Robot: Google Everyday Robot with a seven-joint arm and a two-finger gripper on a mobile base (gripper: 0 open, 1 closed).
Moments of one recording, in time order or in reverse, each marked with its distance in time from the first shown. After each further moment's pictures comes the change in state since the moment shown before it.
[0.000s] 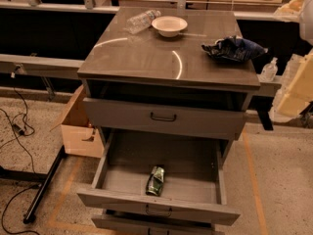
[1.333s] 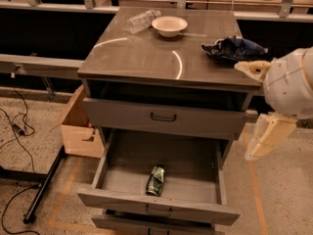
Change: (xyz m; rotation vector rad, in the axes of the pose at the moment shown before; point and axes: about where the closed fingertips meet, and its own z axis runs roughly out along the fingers) arm 0.005 0.041 0.100 -0.048 -0.223 -0.193
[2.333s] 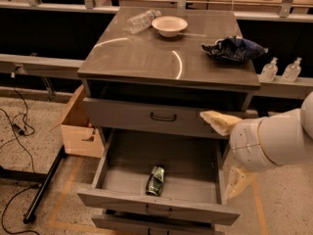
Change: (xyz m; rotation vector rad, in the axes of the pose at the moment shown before) arm 0.000 0.075 0.098 -0.012 -0.091 -0.289
